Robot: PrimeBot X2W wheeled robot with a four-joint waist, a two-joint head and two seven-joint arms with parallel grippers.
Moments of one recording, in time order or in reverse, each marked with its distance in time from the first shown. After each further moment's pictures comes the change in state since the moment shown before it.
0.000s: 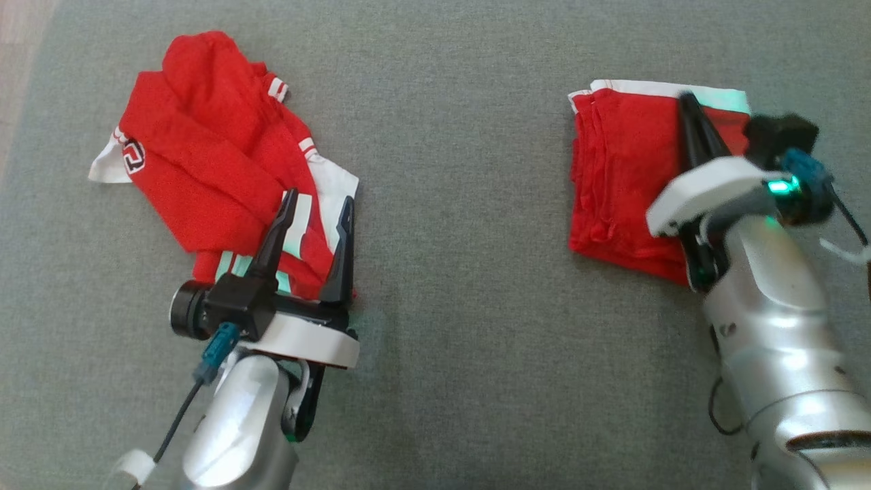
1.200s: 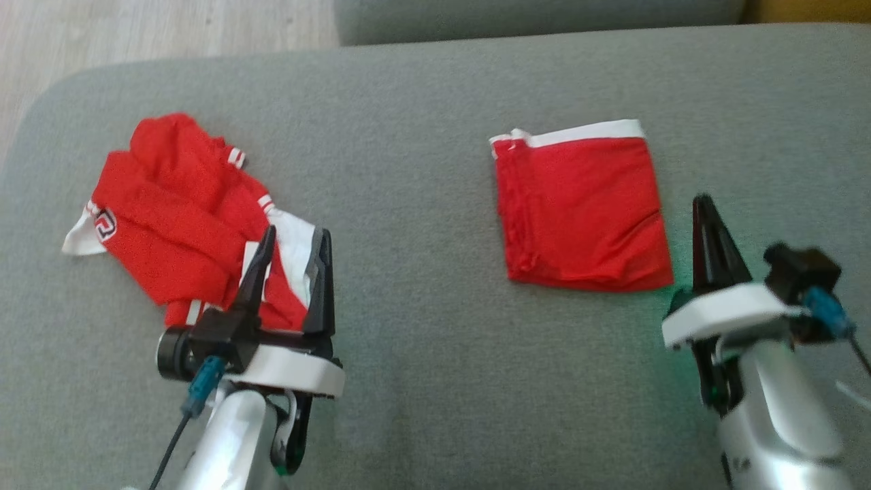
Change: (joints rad) left arm 0.085 -0.001 0.047 -0.014 -0.011 0.018 0.000; right arm 0.418 0.002 0.023 -0.430 0.121 0.000 -0.003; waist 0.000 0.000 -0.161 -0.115
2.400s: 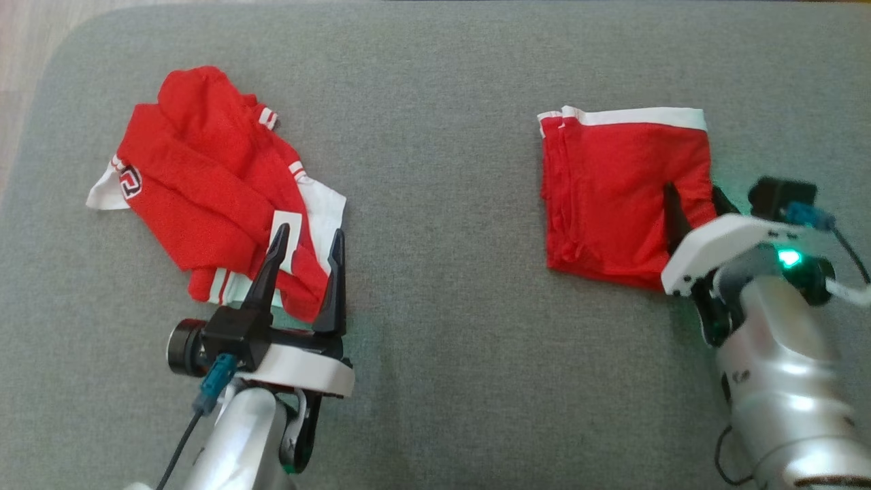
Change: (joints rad) left arm -0.005 0.000 -0.035 -0.002 -0.001 0.004 0.000; right arm -0.290 -0.003 -0.099 0.418 -0.057 0.000 0.219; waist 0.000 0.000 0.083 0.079
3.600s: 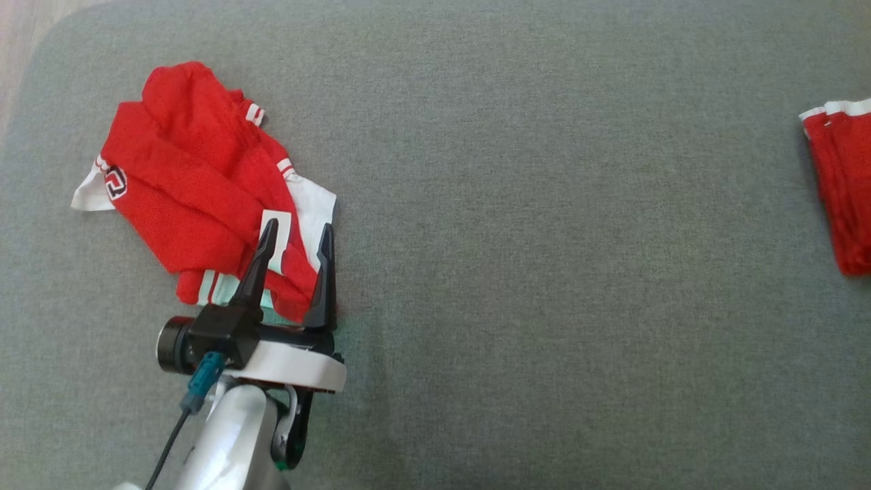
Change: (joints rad) left arm 0.000 0.000 0.028 -0.012 0.001 -0.006 0.000; right arm -0.089 -0.478 -0.080 0.033 -0.455 0.000 0.068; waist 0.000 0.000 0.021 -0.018
